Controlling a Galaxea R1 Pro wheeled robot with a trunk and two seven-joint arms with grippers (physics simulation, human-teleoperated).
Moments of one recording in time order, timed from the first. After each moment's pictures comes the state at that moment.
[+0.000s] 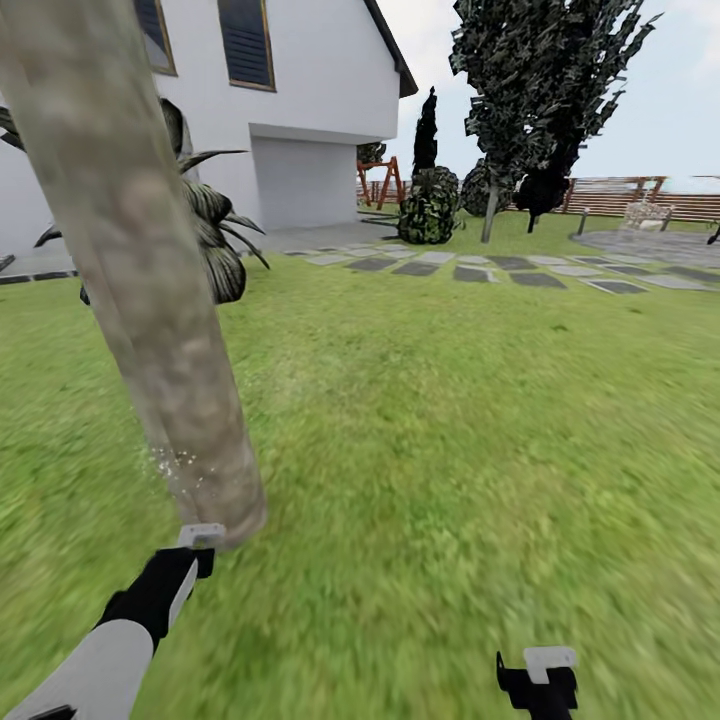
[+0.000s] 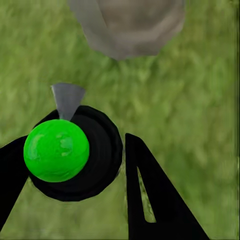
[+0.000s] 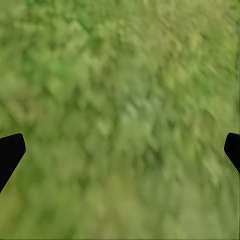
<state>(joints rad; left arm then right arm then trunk) -0.67 0.05 0.30 -0.52 -0.26 0.43 0.11 -0.46 -0.07 -0.12 -0.04 0.27 -0.52 -0.24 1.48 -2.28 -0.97</state>
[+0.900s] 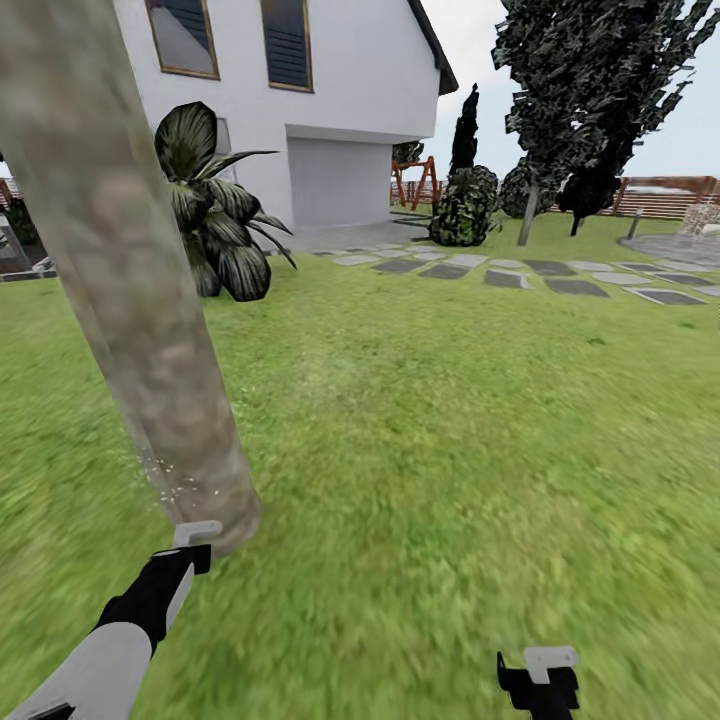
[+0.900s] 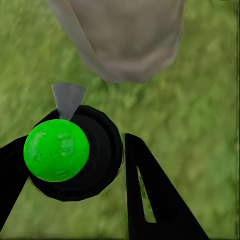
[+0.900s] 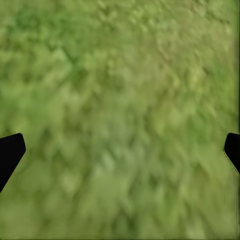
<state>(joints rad) -0.67 0.05 0.36 -0.50 -0.27 0.32 0.12 -0.46 -0.07 -0.12 -0.04 0.27 -0.52 -0.24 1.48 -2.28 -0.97</state>
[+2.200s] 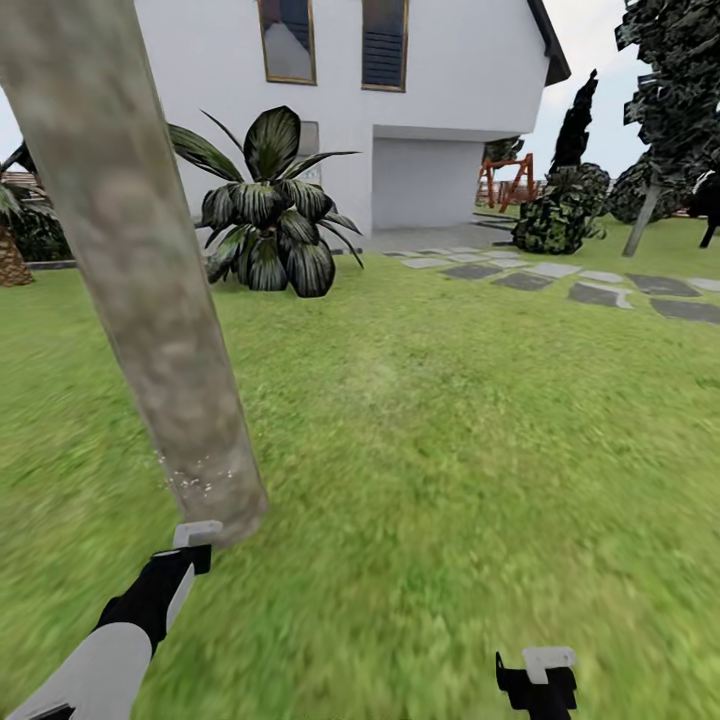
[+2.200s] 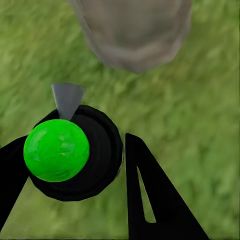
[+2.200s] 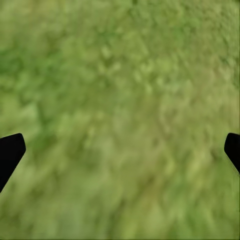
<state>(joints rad) -0.67 0.05 0.36 -0.50 -0.27 0.32 0.12 -0.46 -0.06 -0.12 -0.03 0.27 -0.52 -0.23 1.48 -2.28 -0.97</state>
